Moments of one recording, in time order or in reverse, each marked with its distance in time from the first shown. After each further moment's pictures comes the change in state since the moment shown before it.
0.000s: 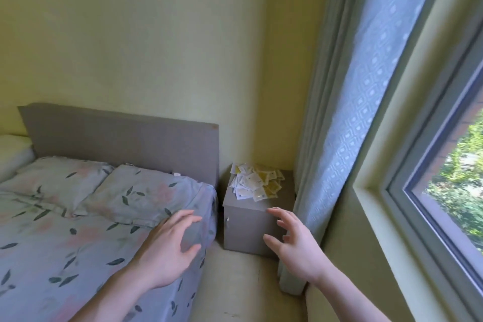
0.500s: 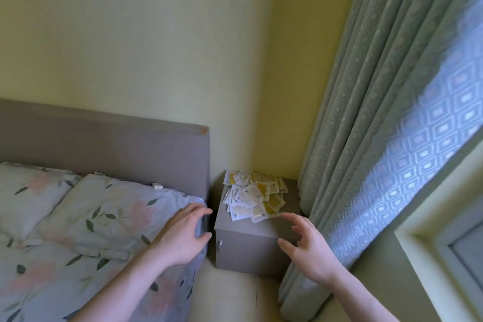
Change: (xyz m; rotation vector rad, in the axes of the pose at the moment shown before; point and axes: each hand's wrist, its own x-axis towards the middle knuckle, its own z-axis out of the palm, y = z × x) left_hand 0.310 -0.065 0.040 -0.055 -0.094 0.001; right_hand 0.257 0.086 -0.014 -0.087 0.000 0.149
